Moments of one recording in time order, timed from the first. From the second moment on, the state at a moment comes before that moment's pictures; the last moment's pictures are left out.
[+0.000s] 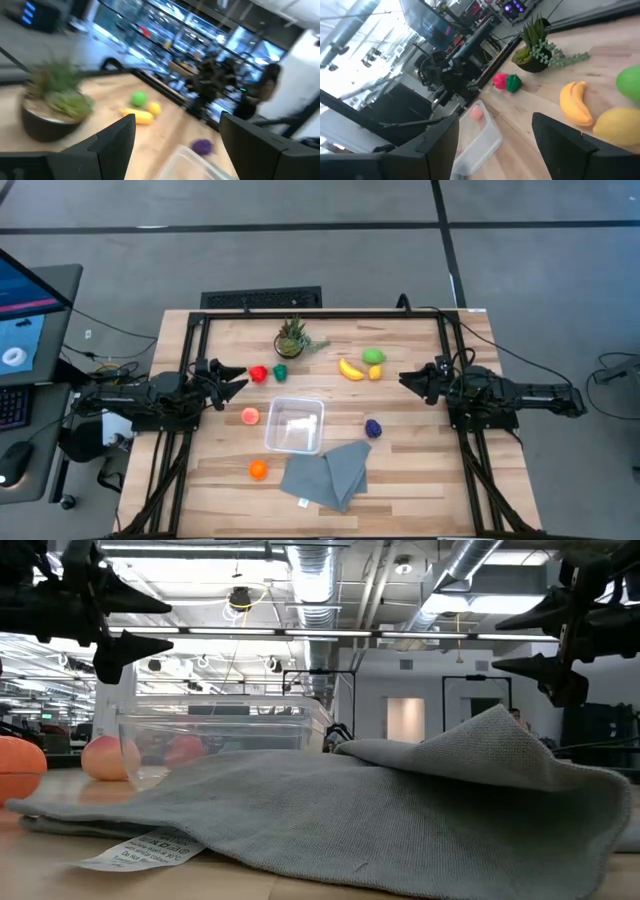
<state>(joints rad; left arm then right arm) -0.03 0.00 0.03 0.03 -0.33 -0.55 -0.05 0.05 0.04 -0.06 0.16 0.82</state>
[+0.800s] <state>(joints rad) -0.03 0.02 0.05 -0.01 0.04 -0.79 0.08 0.54 0.13 0.52 0.13 0.67</state>
